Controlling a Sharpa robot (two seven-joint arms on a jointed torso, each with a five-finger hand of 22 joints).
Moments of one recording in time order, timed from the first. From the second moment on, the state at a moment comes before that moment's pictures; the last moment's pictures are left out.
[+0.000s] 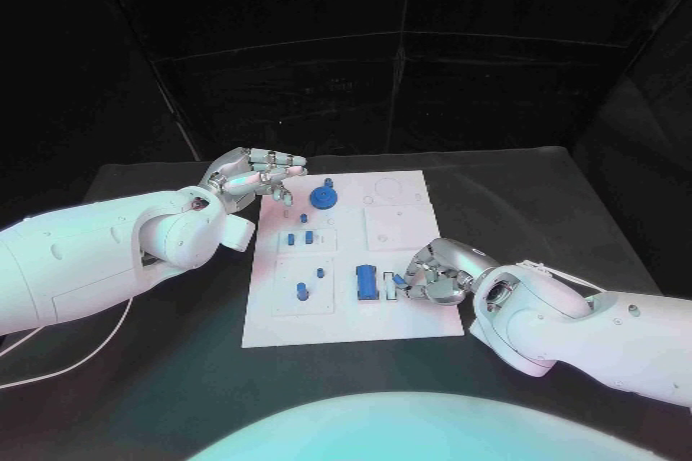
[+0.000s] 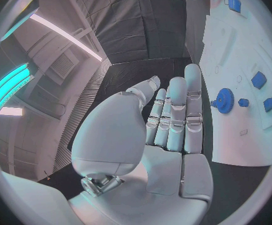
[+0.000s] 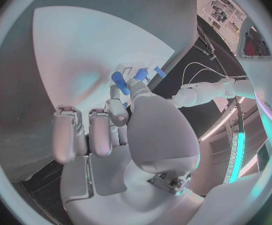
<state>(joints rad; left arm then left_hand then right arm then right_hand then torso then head) 1.23 -0.83 -0.18 1.40 0.00 -0.14 0.38 1.38 -0.11 0.37 0.02 0.13 1.00 0.18 0.13 0.07 1.06 0.12 0.17 0.09 1.22 0.03 0.98 0.50 0.17 1.23 0.12 0.60 0.63 1.05 -0.95 -0.20 1.87 -1.34 -0.52 -0.46 1.34 -0.06 0.04 0.22 0.51 1.01 0.07 0.37 0.28 1.35 -0.01 1.13 1.20 1.46 -0.07 1.42 1.31 0.05 1.46 0.05 1.46 1.31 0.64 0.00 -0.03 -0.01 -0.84</state>
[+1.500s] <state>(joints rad) 1.23 -0.84 -0.18 1.41 0.00 -0.13 0.37 1.38 -0.11 0.37 0.02 0.13 1.00 0.18 0.13 0.07 1.06 0.12 0.17 0.09 1.22 0.03 0.98 0.50 0.17 1.23 0.12 0.60 0.63 1.05 -0.87 -0.20 1.81 -1.32 -0.51 -0.51 1.20 -0.05 -0.07 0.28 0.37 1.02 0.07 0.38 0.32 1.37 -0.01 1.16 1.23 1.46 -0.07 1.42 1.31 0.05 1.46 0.04 1.47 1.31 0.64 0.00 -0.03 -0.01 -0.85</state>
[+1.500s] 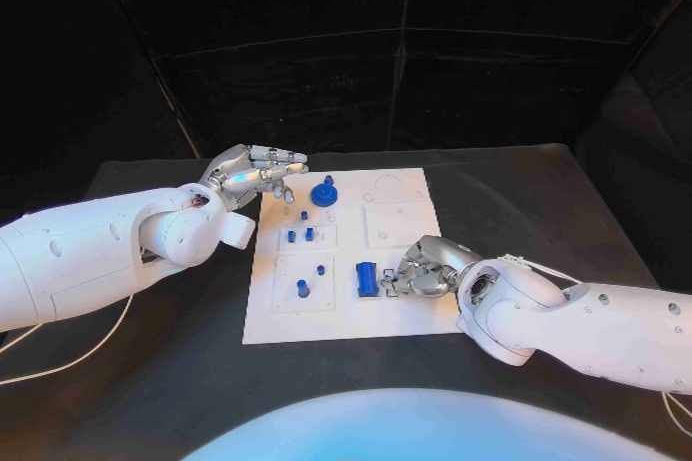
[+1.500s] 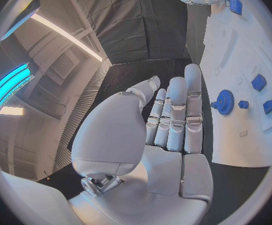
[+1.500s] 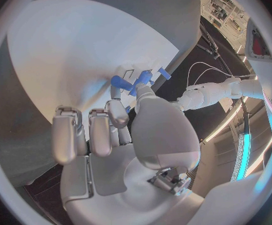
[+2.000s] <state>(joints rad) 1.23 -0.84 -0.18 1.41 0.00 -0.13 0.37 1.38 -0.11 0.37 0.02 0.13 1.00 0.18 0.13 0.07 1.06 0.12 0.17 0.09 1.22 0.03 0.98 0.50 0.17 1.23 0.12 0.60 0.63 1.05 -0.87 -0.20 1.81 -1.34 -0.51 -0.52 1.36 0.01 0.02 0.18 0.31 1.04 0.05 0.40 0.34 1.39 -0.03 1.19 1.26 1.46 -0.08 1.44 1.31 0.05 1.47 0.03 1.48 1.31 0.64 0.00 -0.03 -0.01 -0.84</state>
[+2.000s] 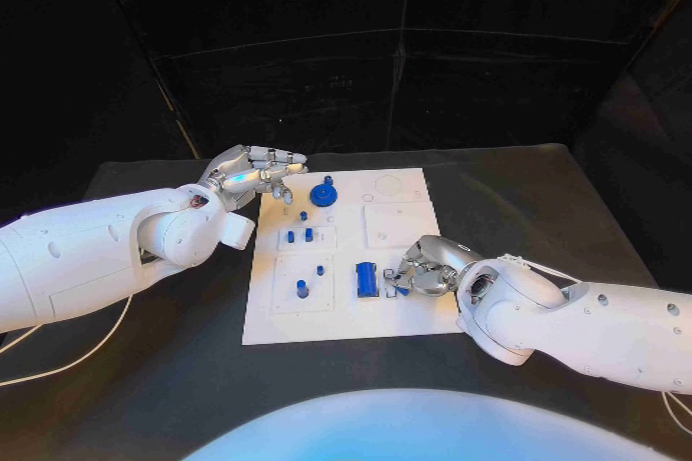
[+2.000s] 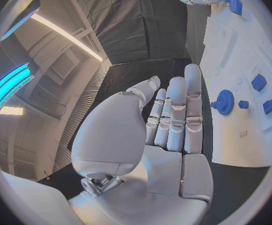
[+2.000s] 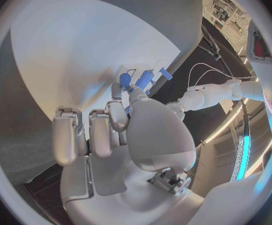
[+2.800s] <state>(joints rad) 1.23 -0.84 -0.18 1.41 0.00 -0.13 0.37 1.38 -0.11 0.37 0.02 0.13 1.00 0.18 0.13 0.07 1.06 0.12 0.17 0.09 1.22 0.03 0.98 0.50 0.17 1.23 0.12 0.60 0.63 1.05 -0.86 -0.20 1.80 -1.36 -0.53 -0.52 1.27 0.01 0.01 0.24 0.34 1.05 0.05 0.41 0.35 1.42 -0.02 1.23 1.30 1.46 -0.08 1.46 1.31 0.05 1.47 0.03 1.49 1.31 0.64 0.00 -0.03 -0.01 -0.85</state>
